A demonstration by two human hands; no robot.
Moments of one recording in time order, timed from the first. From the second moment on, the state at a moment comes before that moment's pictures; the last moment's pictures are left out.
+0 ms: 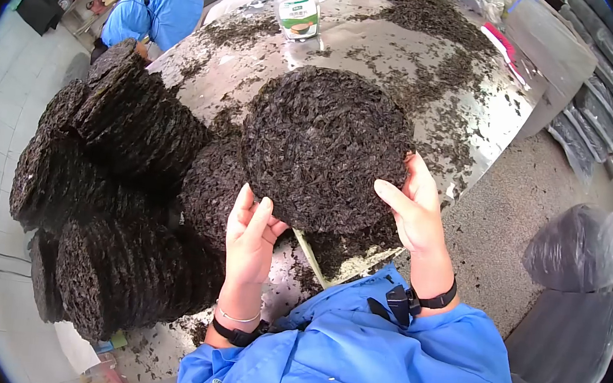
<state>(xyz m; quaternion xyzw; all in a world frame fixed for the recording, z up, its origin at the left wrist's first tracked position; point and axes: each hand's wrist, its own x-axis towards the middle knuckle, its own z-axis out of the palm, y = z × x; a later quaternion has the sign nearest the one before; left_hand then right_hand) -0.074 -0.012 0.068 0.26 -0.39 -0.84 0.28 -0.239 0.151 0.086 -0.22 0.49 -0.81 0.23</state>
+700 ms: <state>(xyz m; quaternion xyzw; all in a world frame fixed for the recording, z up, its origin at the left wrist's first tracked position) -0.066 -0.010 0.079 0.21 -0.27 -0.91 0.25 -0.230 0.148 0.089 -0.64 0.66 -0.34 -0.21</state>
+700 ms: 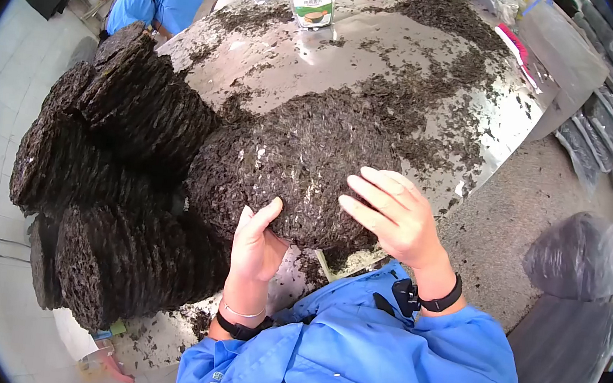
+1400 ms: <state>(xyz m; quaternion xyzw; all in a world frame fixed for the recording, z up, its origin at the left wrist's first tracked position) -0.015 -0.068 0.046 0.32 -0.32 -0.76 0.46 -0.228 0.124 0.047 -0.35 0.69 -0.63 0.10</state>
